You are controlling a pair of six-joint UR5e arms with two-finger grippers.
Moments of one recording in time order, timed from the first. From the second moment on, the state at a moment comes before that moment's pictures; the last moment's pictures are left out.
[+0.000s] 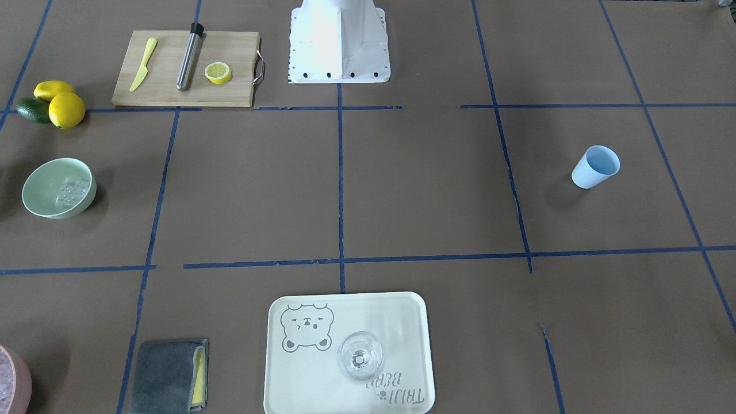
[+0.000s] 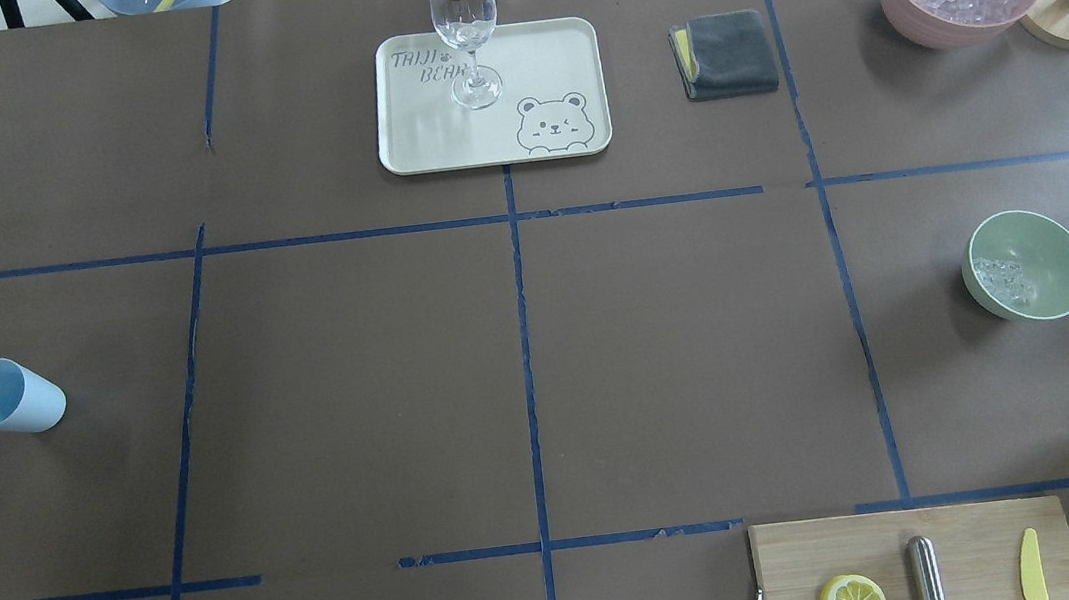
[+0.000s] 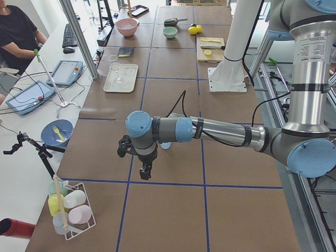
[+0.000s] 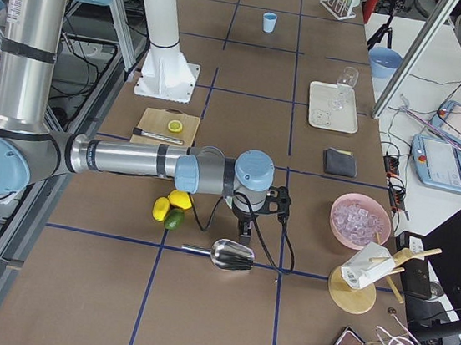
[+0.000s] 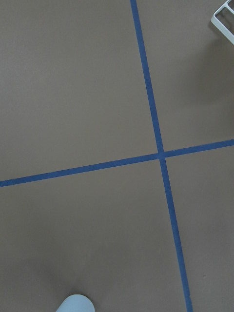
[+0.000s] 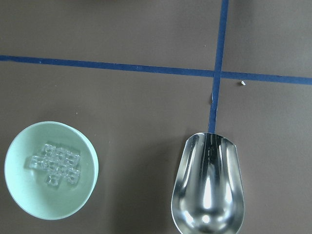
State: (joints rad) left arm -1.57 -1.54 -1.73 -1.38 -2.36 0.22; right arm 1.54 -1.70 1.77 -1.56 2.46 0.00
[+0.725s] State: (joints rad) left arm -1.57 -1.55 -1.70 -1.40 -2.36 0.21; right arm 1.57 -1.70 1.74 -1.56 2.51 0.00
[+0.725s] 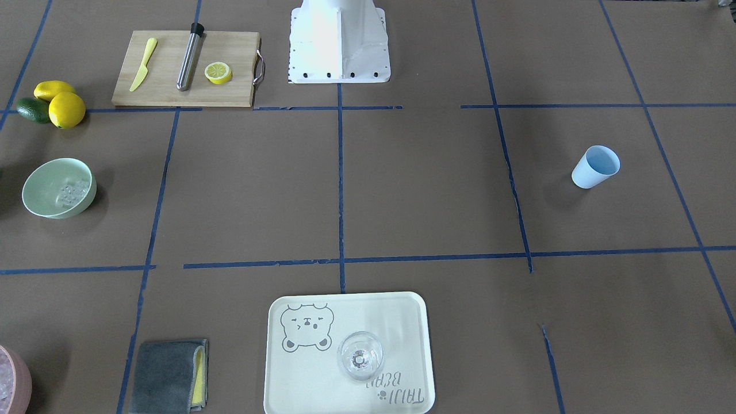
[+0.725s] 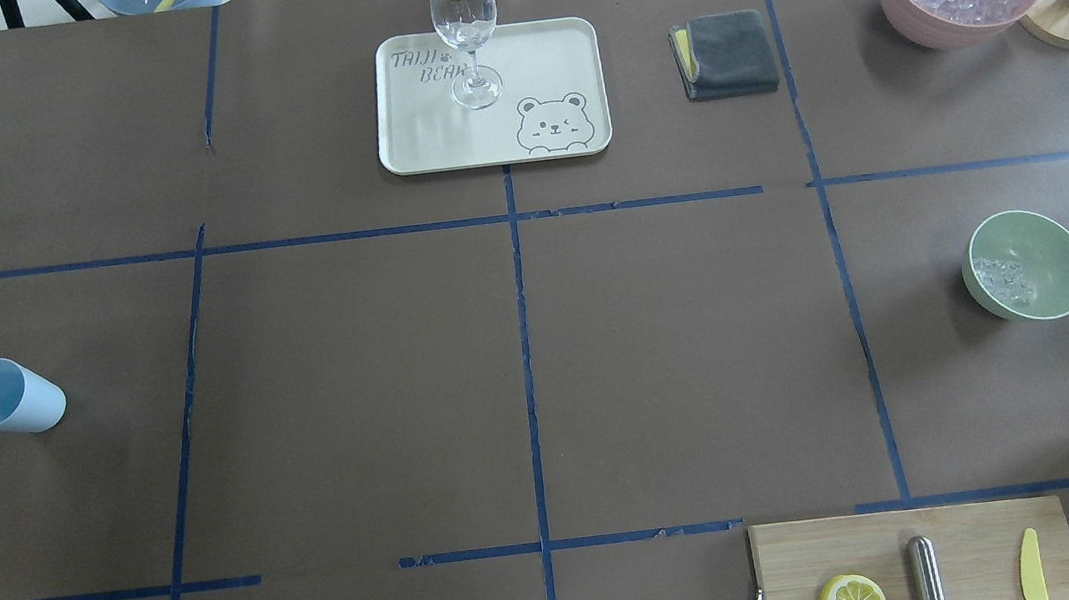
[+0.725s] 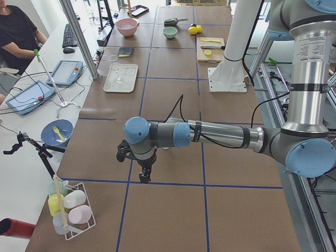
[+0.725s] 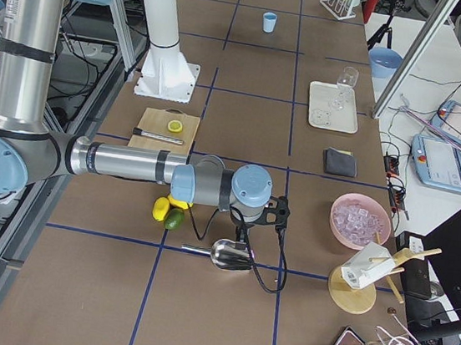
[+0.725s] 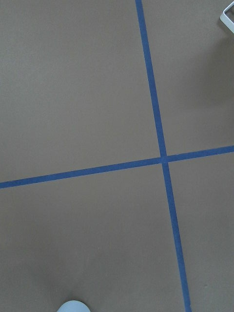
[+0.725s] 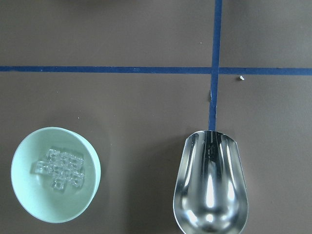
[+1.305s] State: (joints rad) left arm -1.57 -1.55 -1.70 -1.40 -2.36 0.21; right arm 1.57 -1.70 1.74 -1.55 2.50 0.00
